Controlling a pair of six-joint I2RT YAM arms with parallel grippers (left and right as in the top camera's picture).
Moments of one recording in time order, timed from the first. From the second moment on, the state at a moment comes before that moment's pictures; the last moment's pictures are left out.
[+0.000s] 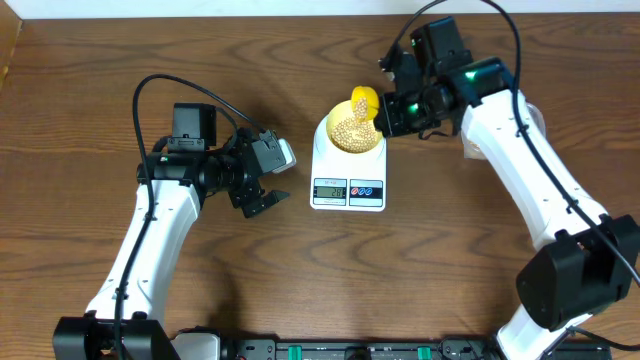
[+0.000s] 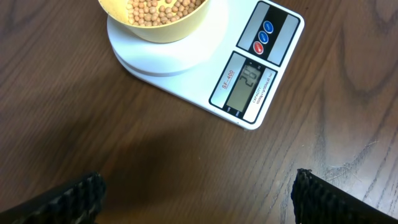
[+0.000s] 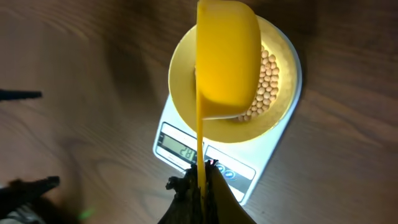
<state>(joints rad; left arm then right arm) -0.05 1.43 1.02 -0.74 0.57 1.06 0.37 1.84 1.69 -0.98 -0.37 0.14</state>
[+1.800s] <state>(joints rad) -0.05 1.43 1.02 -0.74 0.57 1.06 0.42 1.84 1.74 -1.02 0.01 -0.07</state>
